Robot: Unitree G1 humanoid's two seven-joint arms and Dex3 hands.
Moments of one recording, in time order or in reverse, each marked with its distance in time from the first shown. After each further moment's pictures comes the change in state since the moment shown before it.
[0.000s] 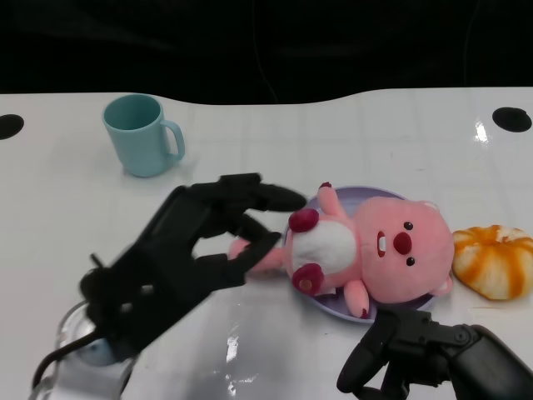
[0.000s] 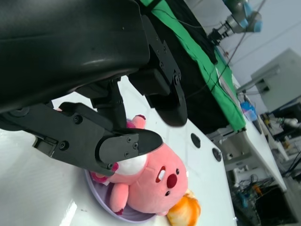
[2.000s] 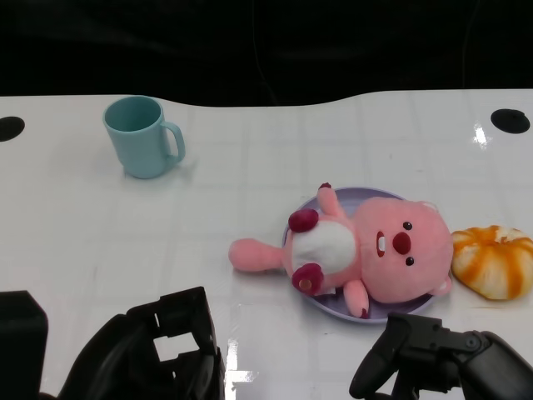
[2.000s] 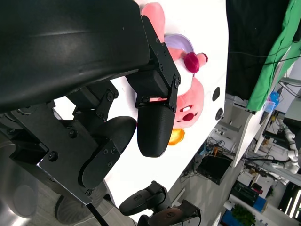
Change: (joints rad) left arm 0.382 0.051 0.175 -0.301 -0.684 0.504 -0.046; right arm 0.031 -0.014 -0.050 0.056 0.038 -0.079 0.021
